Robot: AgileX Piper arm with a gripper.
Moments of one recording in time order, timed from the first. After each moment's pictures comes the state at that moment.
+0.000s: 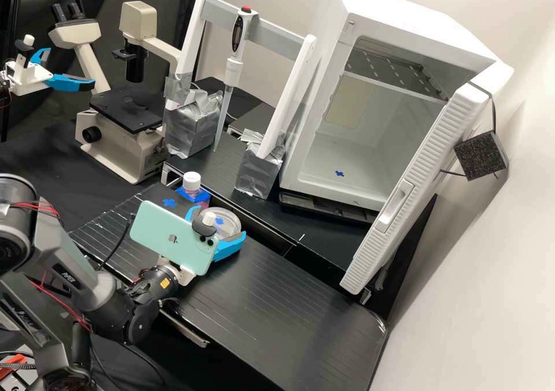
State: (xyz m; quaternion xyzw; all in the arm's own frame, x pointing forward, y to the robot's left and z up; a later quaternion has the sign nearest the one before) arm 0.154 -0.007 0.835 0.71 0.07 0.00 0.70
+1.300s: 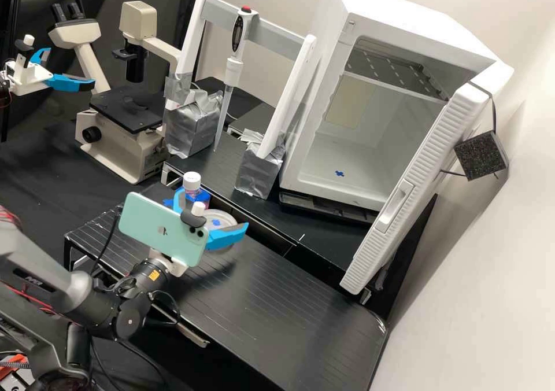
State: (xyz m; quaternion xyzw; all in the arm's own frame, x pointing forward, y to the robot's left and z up) arm 0.141 0.022 0.844 0.70 0.08 0.06 0.71
